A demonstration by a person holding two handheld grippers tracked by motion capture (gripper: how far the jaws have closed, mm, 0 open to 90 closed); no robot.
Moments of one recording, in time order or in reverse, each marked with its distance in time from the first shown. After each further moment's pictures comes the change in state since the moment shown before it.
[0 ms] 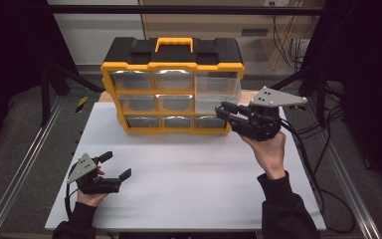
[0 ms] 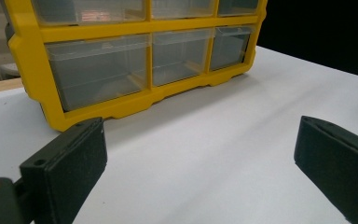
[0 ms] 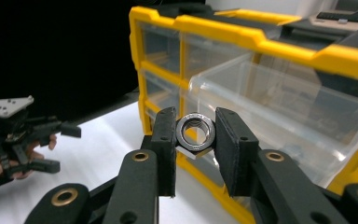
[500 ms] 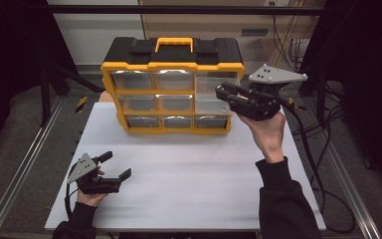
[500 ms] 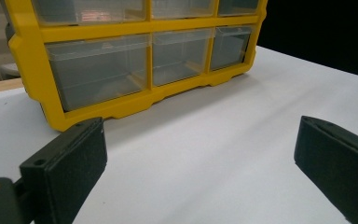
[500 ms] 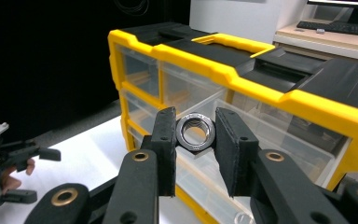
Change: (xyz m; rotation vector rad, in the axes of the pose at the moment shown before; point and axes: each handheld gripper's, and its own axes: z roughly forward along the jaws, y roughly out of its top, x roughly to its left) left arm 0.000 0.000 0.000 0.001 0.000 -0.001; right arm -0.014 0.035 0.012 -0.004 -0.055 0.000
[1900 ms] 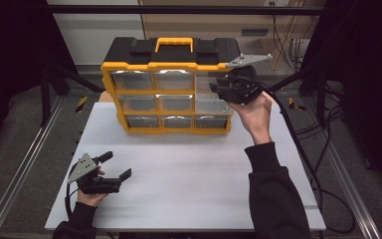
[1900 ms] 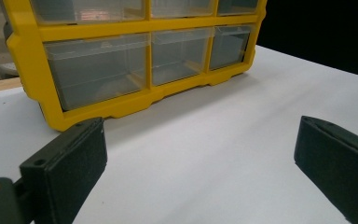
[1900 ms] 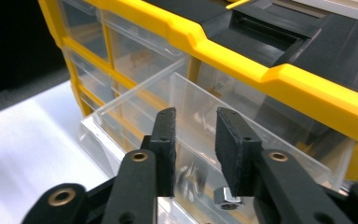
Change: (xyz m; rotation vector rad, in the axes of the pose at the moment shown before) left arm 0.000 0.000 0.000 0.000 -0.002 -0.001; right arm -0.021 0.006 0.057 0.217 -0.101 -0.026
